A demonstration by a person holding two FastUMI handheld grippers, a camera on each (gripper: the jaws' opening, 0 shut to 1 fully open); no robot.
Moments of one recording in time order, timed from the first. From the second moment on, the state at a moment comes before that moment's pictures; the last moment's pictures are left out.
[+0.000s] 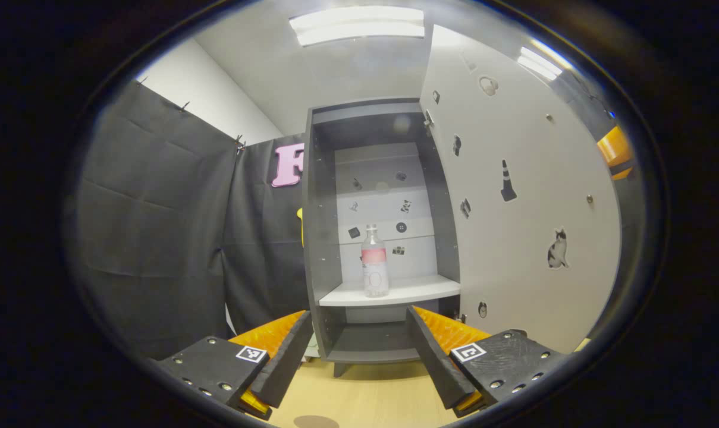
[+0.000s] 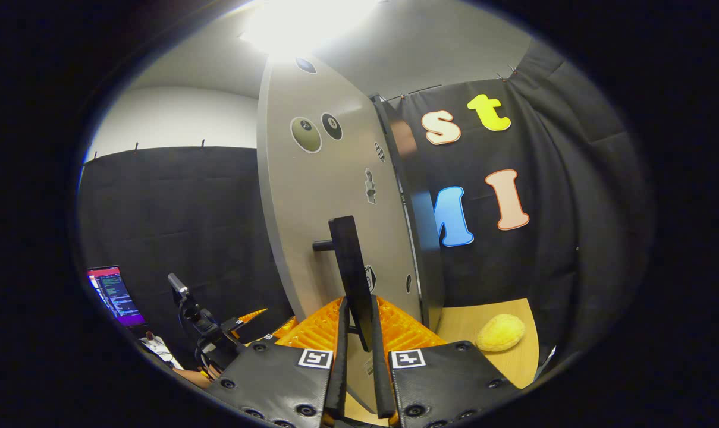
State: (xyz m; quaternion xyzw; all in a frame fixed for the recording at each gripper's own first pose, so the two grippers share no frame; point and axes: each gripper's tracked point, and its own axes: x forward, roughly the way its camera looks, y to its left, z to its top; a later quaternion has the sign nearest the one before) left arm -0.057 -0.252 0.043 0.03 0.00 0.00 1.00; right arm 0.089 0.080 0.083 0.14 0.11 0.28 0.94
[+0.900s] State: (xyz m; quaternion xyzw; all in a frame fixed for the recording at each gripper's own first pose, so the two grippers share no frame) left arm 0.039 -0.233 0.057 0.01 -0.02 -0.04 1.00; right arm 0.156 -0.017 0.028 0.03 0.10 0.04 0.99
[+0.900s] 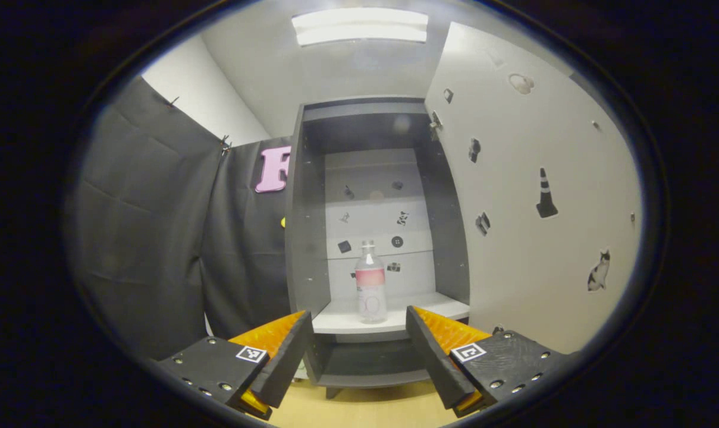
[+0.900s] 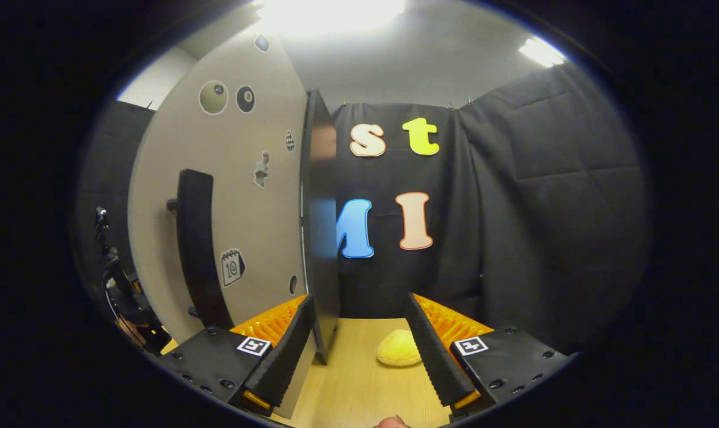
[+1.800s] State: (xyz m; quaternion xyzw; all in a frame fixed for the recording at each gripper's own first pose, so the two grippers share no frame) left arm 0.216 -0.246 0.046 -0.03 -0.01 -0.16 0.99; right arm 0.166 -0.015 -0.022 0.02 0.15 -0.09 0.98
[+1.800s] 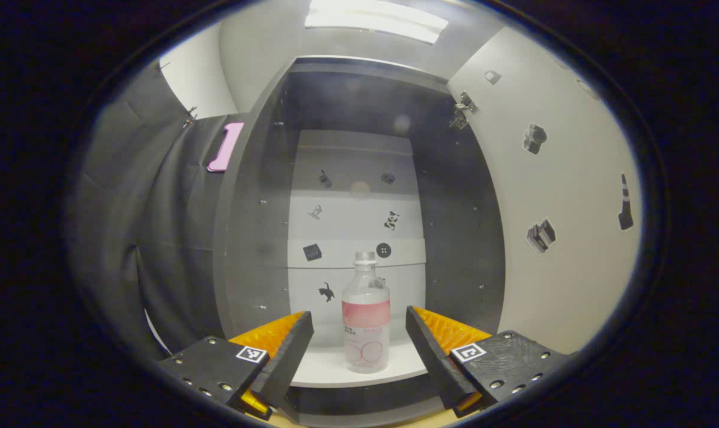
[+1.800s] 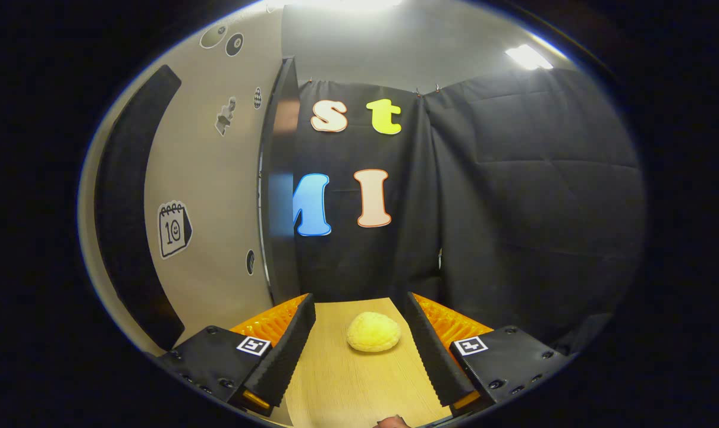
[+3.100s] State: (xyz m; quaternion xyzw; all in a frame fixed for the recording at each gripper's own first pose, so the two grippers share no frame) left arm 0.296 -0.267 0.014 -0.02 0.02 -0.17 0.99; right arm 0.152 -0.045 -0.050 0.02 0.19 -0.16 0.97
